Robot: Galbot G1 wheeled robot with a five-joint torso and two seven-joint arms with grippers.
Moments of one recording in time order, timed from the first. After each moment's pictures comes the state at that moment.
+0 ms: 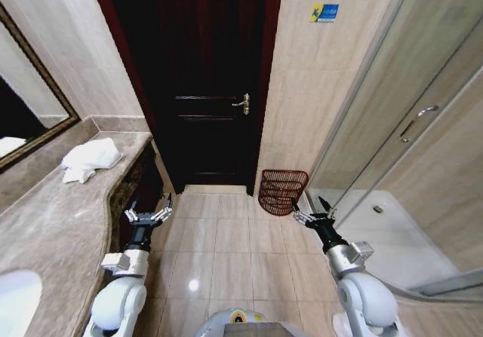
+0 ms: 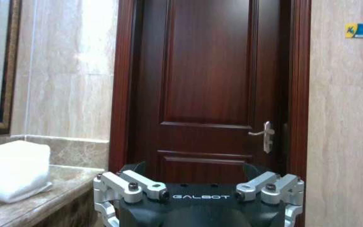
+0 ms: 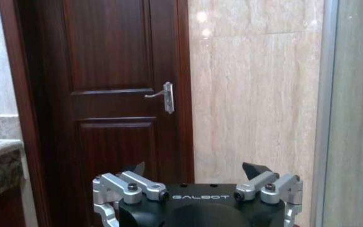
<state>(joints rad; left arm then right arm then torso) 1.60 -1.33 -0.69 -2.16 -0.32 -0.11 0.01 -1.63 1.51 0.73 2.28 0.20 -0.18 -0.21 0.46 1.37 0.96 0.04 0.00</state>
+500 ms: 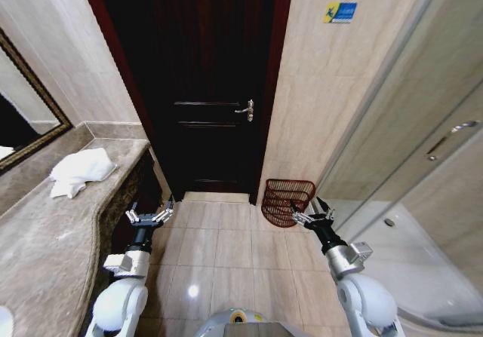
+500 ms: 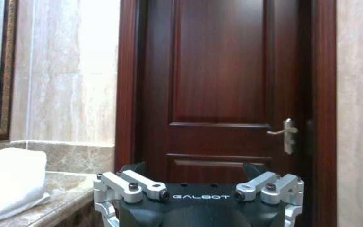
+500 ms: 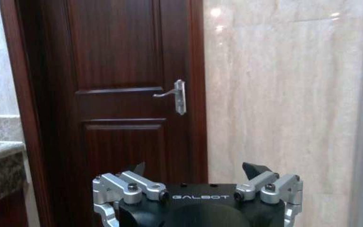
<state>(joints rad) 1.61 -1.34 -0.69 -2.15 -0.29 -0.12 0.02 -1.63 1.51 0.73 2.27 0.20 -0.18 -0.23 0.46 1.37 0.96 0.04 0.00</state>
